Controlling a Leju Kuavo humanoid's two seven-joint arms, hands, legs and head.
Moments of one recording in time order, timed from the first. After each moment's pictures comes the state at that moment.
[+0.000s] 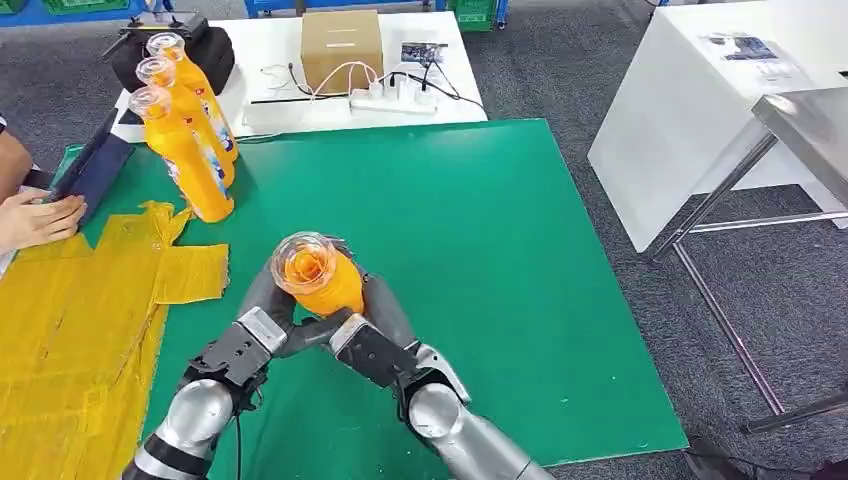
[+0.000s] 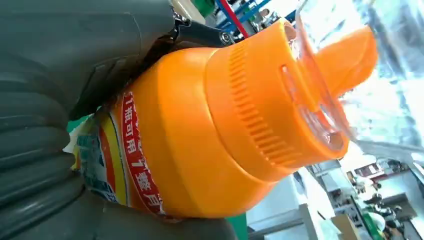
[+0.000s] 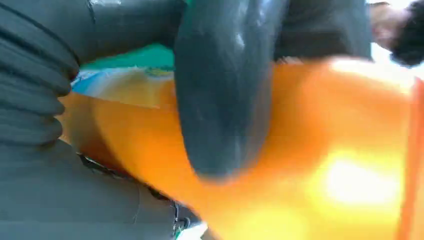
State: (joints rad) left arm -0.27 0.03 -0.47 -1.48 -0.24 -0.06 -0.37; right arm -0.26 0.21 0.62 -1.07 0.30 -0.16 -0.43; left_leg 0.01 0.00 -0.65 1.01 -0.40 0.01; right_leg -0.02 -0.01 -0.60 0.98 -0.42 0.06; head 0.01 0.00
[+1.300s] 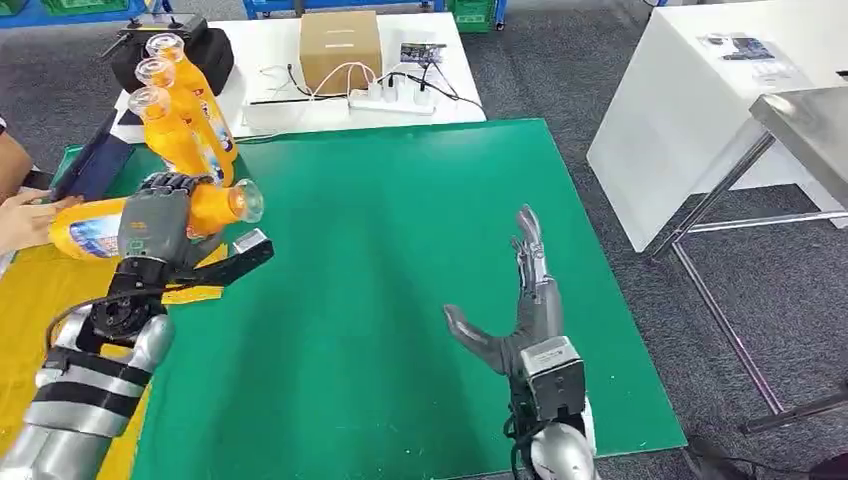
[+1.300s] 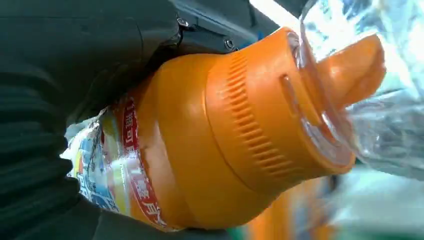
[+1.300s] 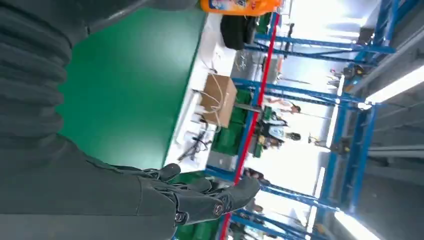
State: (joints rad) left arm -0.58 0.21 -0.31 -1.11 -1.49 0.07 0.15; right arm 0.10 0.09 0.28 -1.71 0.32 -0.22 -0.40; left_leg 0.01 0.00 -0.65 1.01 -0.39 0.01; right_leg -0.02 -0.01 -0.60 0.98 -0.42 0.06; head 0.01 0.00
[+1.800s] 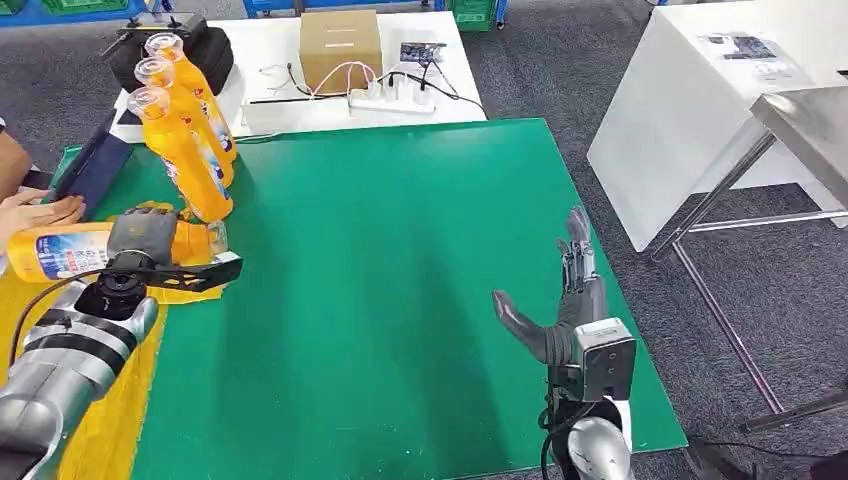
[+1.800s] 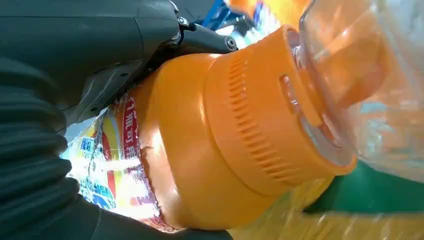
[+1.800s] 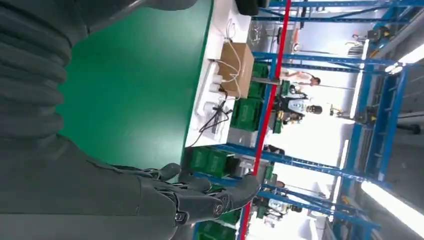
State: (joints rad) left arm -0.79 0.24 -0.43 -0.58 -1.56 -0.06 0.19; right arm 0.11 0.09 0.14 -1.72 0.28 -0.21 -0.38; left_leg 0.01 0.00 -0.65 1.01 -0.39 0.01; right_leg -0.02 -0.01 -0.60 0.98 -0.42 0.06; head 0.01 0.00
